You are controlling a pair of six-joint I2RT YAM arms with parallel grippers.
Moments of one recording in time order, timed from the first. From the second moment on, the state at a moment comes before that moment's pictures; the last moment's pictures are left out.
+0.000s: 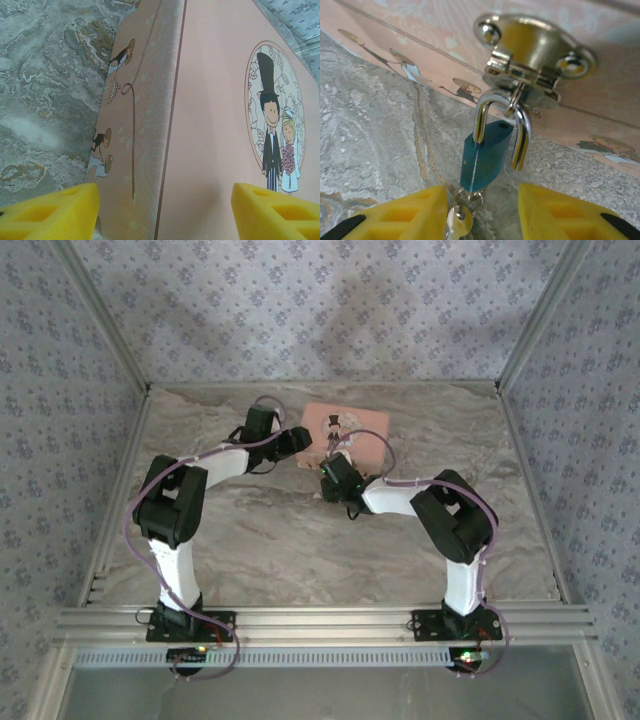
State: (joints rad) left arm -0.41 1.94 1.23 0.02 0.32 -0.73; right arm 0.73 1.90 1.05 -0.03 0.27 0.41
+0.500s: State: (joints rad) left arm -0.40 1.94 1.24 0.02 0.32 -0.73; right arm 0.74 1.93 1.06 -0.01 0.30 0.36
